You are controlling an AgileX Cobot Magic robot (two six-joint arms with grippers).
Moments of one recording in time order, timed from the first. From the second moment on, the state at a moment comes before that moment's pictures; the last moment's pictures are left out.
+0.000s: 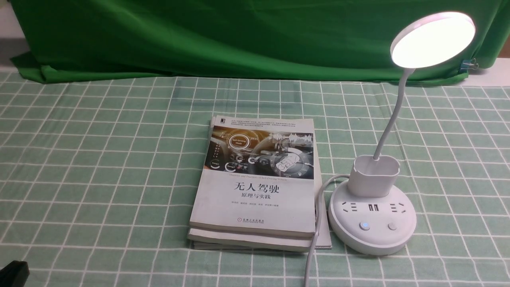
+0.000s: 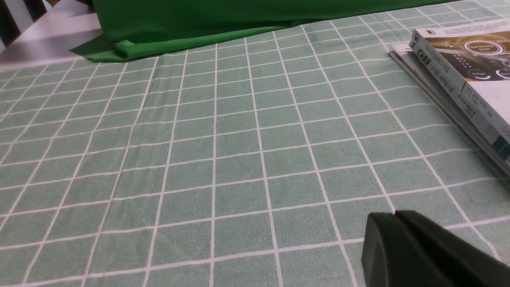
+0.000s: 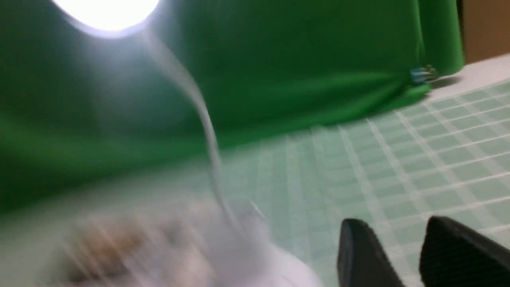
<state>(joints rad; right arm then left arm) 0.06 0.00 0.01 0.15 0.07 0.27 0.02 0.00 0.01 -0.17 0.31 0.39</state>
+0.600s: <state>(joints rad) 0.19 0.28 -0.31 0.18 0.37 0.26 0.02 0.00 0.01 -0.17 0.31 0.39</state>
